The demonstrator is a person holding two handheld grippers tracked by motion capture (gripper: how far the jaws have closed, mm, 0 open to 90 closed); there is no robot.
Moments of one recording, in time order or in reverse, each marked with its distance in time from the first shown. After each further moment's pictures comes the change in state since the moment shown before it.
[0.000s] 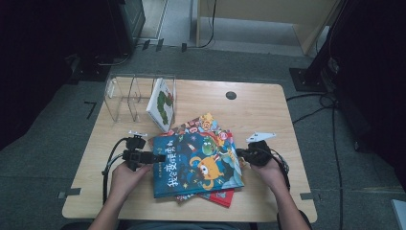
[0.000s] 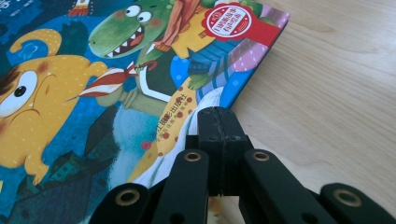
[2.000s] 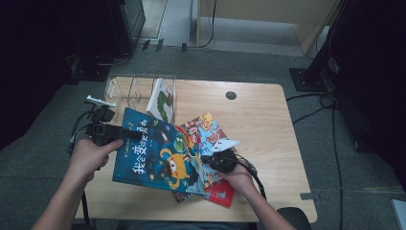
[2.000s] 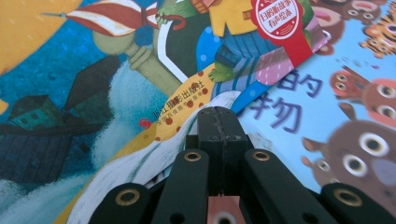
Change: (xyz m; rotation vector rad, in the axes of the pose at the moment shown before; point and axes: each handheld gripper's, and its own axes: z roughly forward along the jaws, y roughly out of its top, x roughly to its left) left arm -0.005 0.062 -0.134 0.026 -0.185 -0.093; right arm 0.084 0.026 0.057 -0.073 0.167 -0.181
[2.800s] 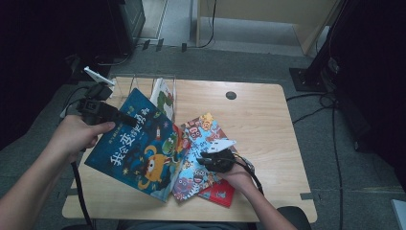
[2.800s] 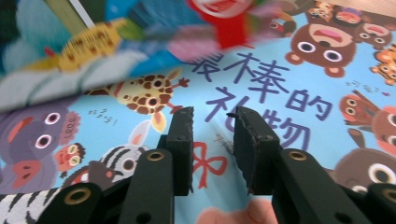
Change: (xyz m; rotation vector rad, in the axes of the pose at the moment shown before) left arm -0.048 0.040 -0.048 0.112 0.095 0.094; right arm -0.001 0.004 0.005 -0.010 -0.010 -0.064
